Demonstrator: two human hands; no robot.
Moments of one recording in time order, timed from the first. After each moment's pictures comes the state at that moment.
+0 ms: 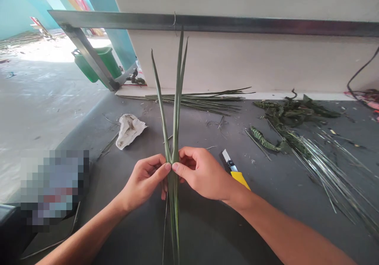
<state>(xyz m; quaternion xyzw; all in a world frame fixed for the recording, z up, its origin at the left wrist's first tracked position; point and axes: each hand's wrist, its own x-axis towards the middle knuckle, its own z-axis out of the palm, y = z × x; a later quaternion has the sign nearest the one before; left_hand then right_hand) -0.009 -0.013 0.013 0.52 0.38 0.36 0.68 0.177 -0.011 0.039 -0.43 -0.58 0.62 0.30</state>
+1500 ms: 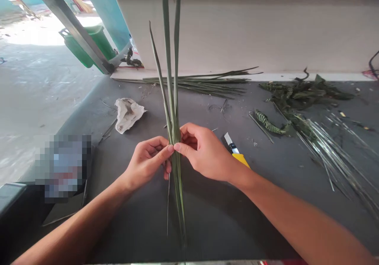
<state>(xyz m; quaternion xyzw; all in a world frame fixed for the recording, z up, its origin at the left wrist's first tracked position) -0.005 -0.013 0.015 0.51 0.40 0.37 0.67 0.180 -0.012 0.042 -0.43 -0.59 0.58 0.36</state>
